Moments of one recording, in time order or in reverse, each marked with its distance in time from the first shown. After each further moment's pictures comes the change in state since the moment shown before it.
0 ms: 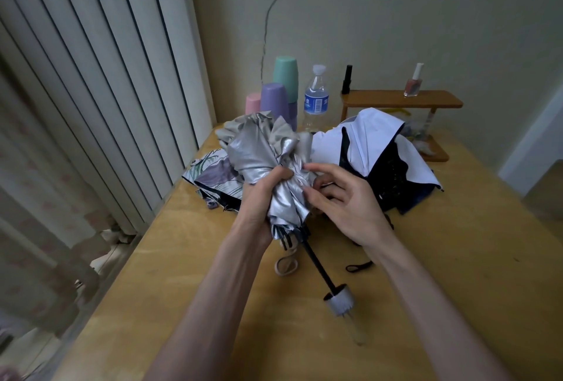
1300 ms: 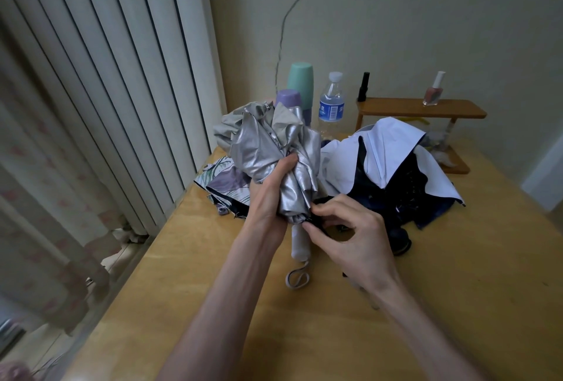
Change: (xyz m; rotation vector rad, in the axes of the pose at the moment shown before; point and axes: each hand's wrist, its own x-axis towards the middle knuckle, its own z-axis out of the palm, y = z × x) left_hand 0.013 0.011 0.007 -0.097 0.059 0.092; right_hand -0.014 0.033 0.022 -0.299 0.135 -0.348
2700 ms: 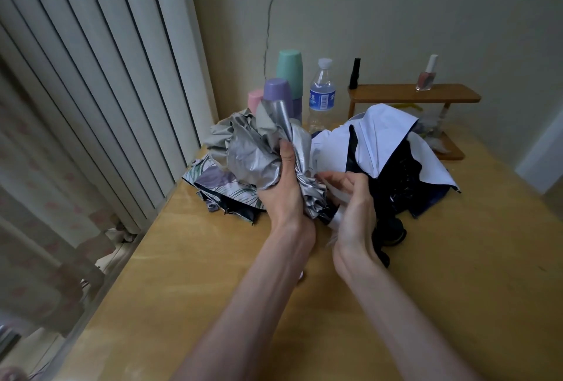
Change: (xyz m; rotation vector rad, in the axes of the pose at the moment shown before) left_hand -0.005 -0.037 0.043 -0.131 0.283 0.101; right_hand 0.032 -0.018 0.018 0.612 0.416 0.753
